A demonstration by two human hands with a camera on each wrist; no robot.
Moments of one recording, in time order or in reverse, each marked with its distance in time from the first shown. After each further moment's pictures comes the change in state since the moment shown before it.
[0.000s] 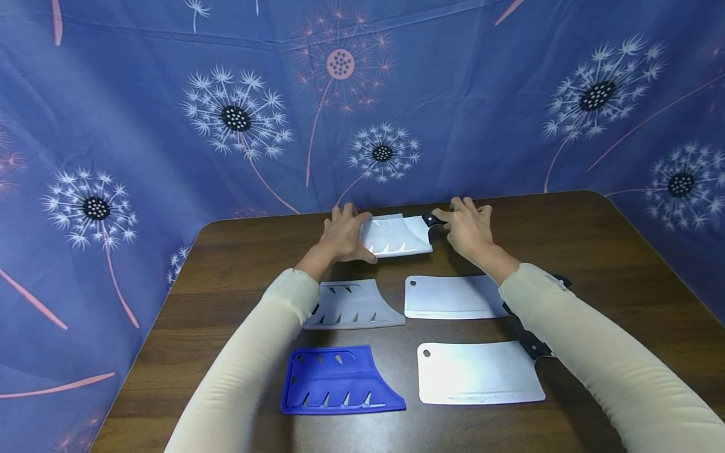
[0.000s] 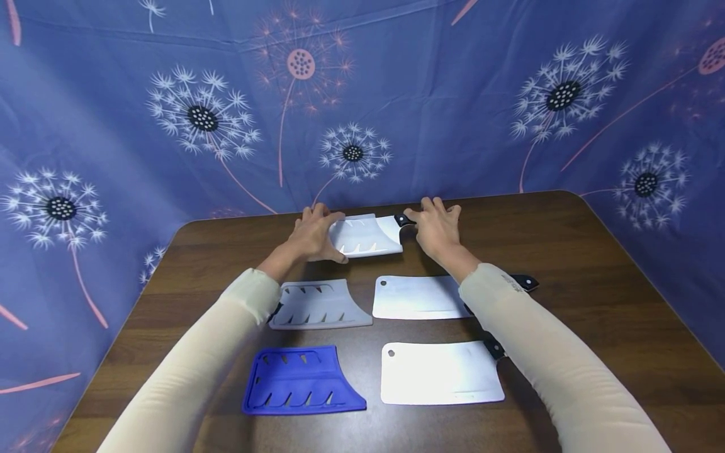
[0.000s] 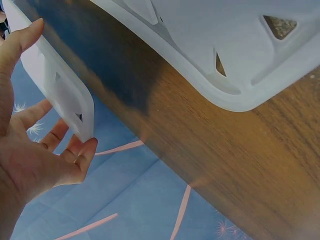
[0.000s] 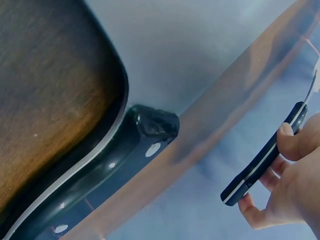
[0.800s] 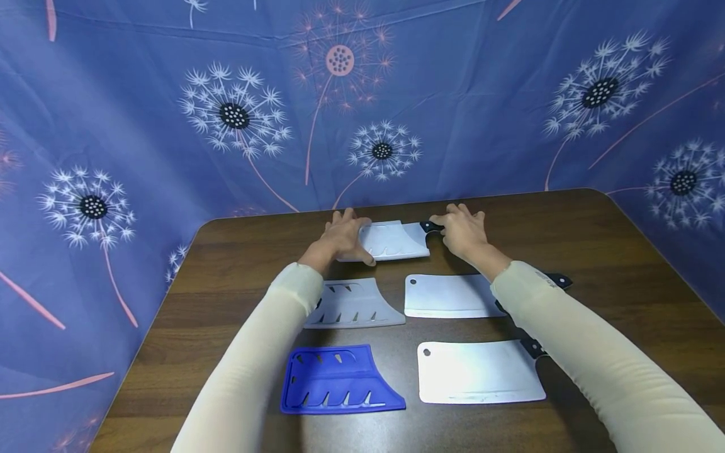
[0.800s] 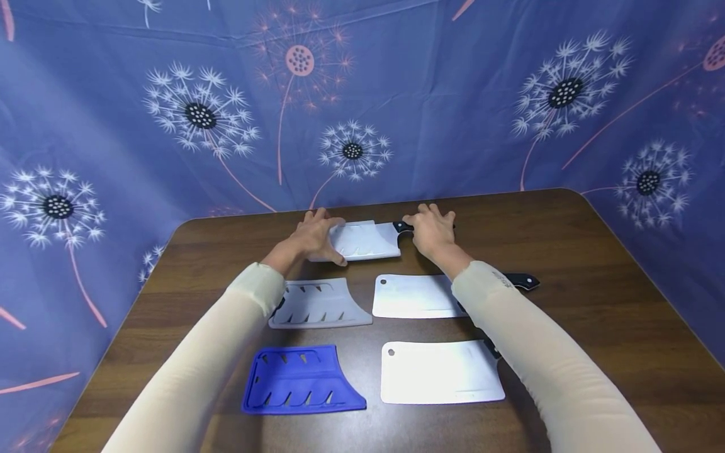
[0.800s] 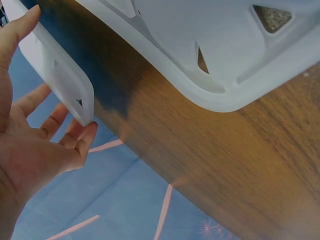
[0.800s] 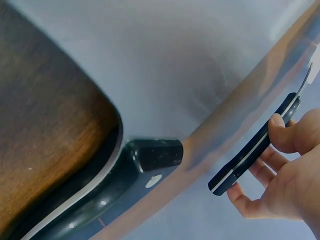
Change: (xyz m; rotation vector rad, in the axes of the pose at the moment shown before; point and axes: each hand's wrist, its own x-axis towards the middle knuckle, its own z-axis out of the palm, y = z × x) left_hand 0.009 -0.008 0.008 0.005 -0.136 -0.014; right_hand 0.004 -0.002 0.011 0.020 -0.149 0.050
